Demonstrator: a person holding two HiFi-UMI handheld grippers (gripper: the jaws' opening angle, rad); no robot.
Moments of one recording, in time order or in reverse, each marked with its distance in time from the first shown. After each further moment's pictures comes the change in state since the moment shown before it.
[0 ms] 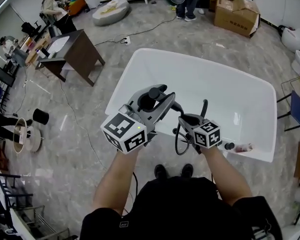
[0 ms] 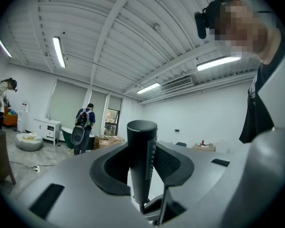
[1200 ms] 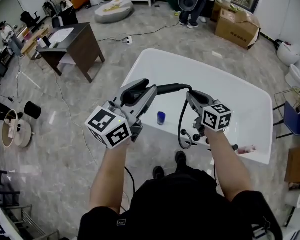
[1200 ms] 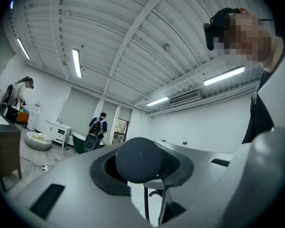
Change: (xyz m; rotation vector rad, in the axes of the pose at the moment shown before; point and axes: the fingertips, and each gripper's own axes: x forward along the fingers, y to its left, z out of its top) left arm -0.132 0.092 0.019 -0.070 -0.149 0.091; right arm 0.040 0.032 0.126 -0.067 -0.175 -0.121
